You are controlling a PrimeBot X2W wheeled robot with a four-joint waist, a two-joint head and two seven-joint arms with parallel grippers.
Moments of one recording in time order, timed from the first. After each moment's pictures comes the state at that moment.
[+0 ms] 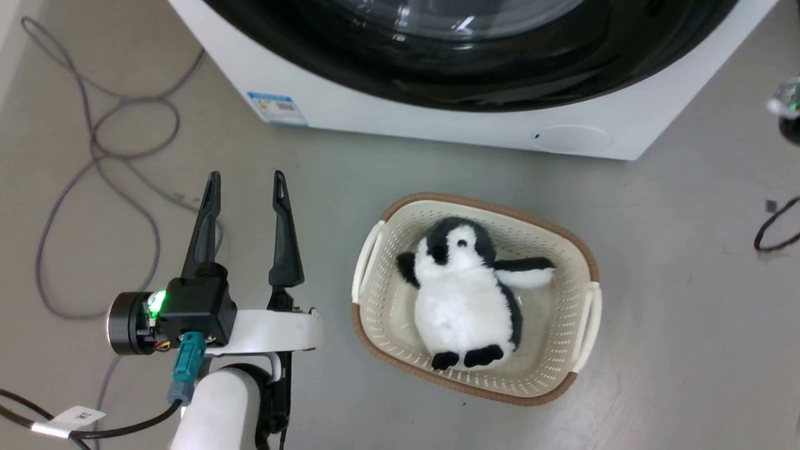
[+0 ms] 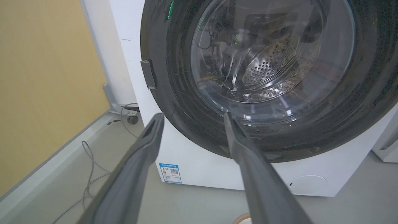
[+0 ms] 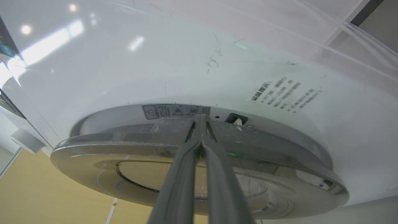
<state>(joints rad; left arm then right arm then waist) -0.24 0.05 -0.15 -0.06 -0.06 0.20 -0.22 -0.98 -0.25 -0.13 0.64 1.36 0.13 0.21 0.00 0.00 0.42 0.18</state>
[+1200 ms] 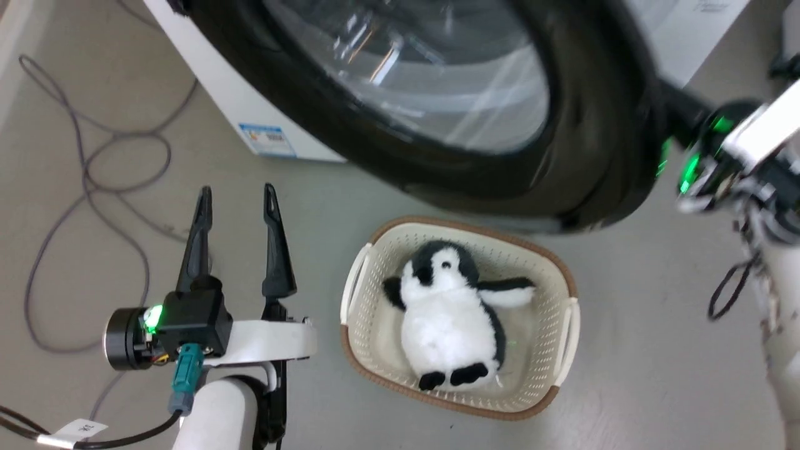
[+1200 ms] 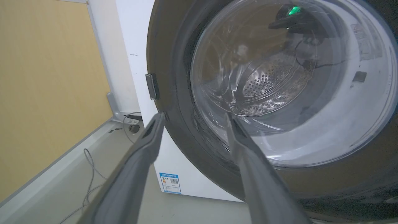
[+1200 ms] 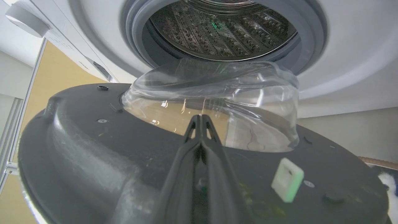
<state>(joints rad) -0.22 0.05 -0.14 -0.03 -0.06 0.22 -0.26 -0.82 -0.27 0.08 0.48 1.55 0.13 0.58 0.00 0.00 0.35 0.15</state>
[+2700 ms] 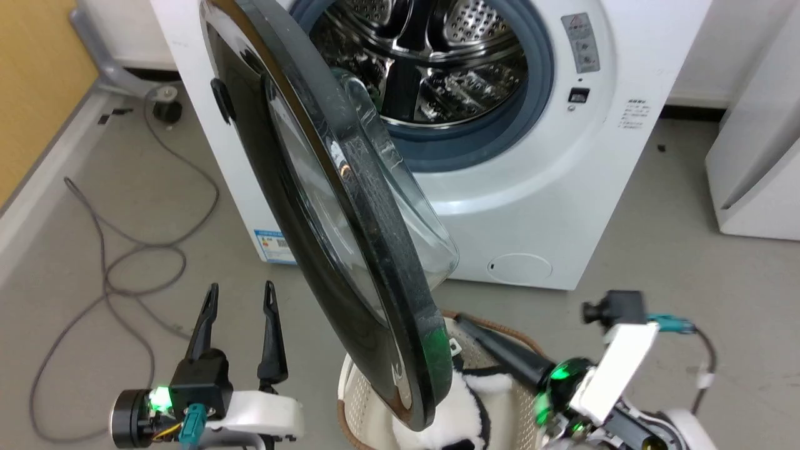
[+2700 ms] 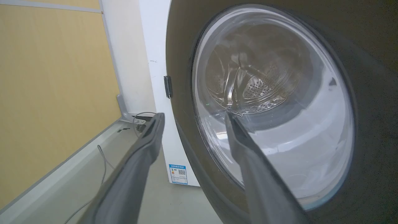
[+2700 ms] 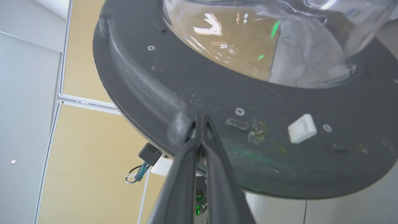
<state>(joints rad) -0.04 0.05 -0.09 0.06 -0.04 0.15 -0.26 -0.16 -0.08 0.30 0.06 1.57 0.13 0.59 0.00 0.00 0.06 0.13</state>
